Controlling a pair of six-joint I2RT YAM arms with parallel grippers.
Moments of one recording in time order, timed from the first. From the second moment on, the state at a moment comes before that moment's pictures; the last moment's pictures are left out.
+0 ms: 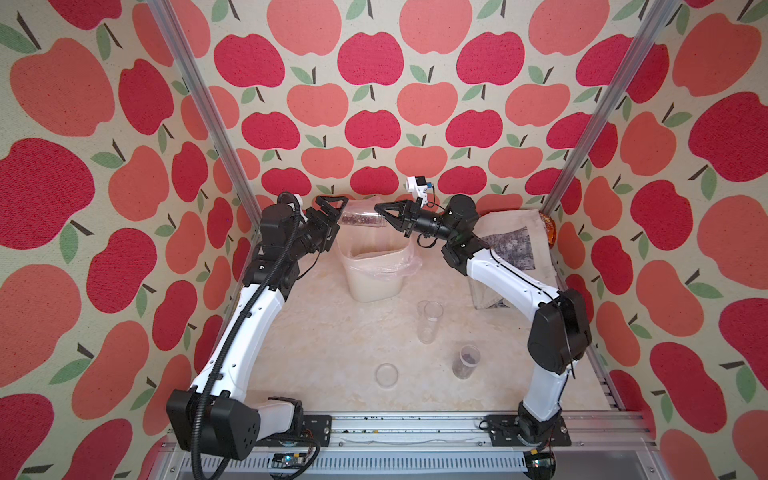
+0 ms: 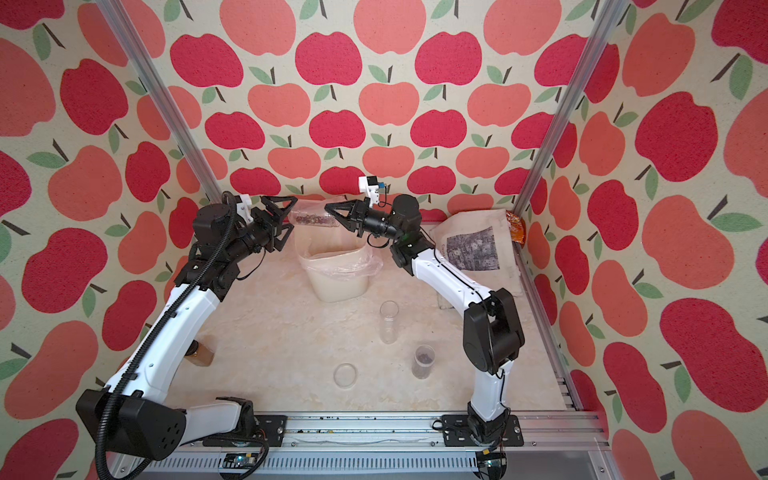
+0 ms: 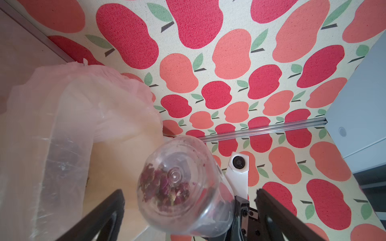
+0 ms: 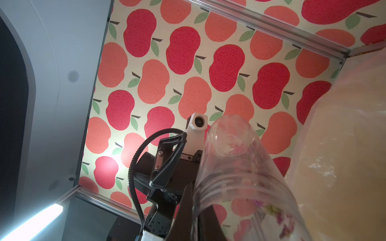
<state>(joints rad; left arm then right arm) -0.16 1.29 1.31 -0.16 0.43 -1.24 0.65 1.86 1.61 0.55 -0.78 1.44</state>
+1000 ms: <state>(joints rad) -0.16 1.37 1.27 0.02 0.43 -1.33 0.67 1.87 1.59 0.63 -0.75 1.48</state>
